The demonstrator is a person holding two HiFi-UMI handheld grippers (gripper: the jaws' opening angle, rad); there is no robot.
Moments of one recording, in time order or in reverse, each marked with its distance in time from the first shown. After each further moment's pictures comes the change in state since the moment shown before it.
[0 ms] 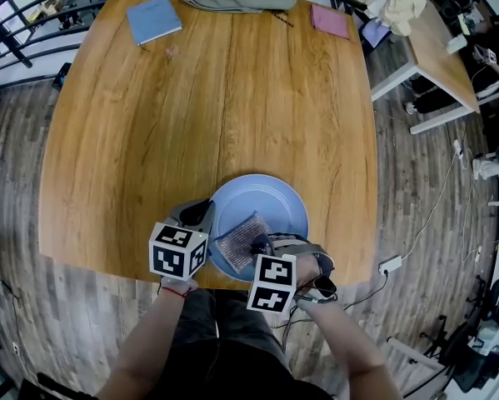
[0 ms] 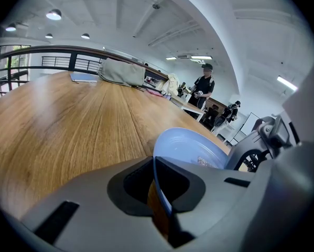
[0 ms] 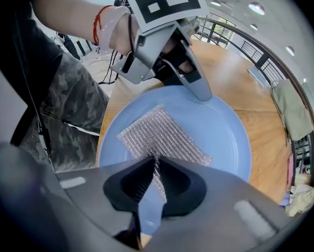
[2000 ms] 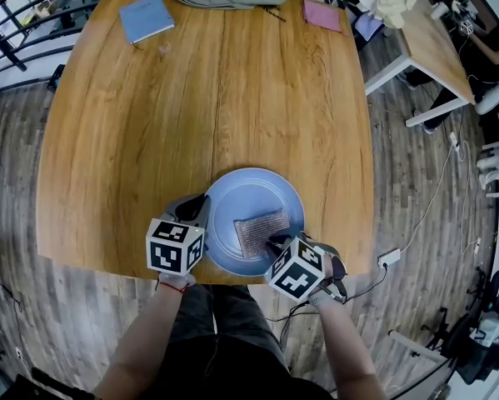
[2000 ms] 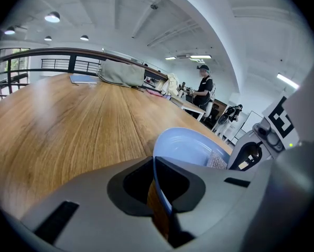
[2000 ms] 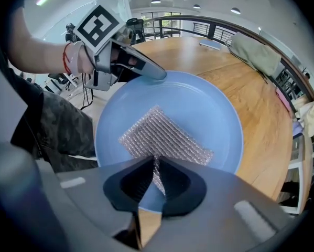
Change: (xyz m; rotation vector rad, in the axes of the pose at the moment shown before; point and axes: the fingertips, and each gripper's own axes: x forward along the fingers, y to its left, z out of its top) left arm 0.000 0.003 0.000 0.017 -0.005 0.011; right arm -0.010 -0.009 -0.045 0.480 -0.081 0.001
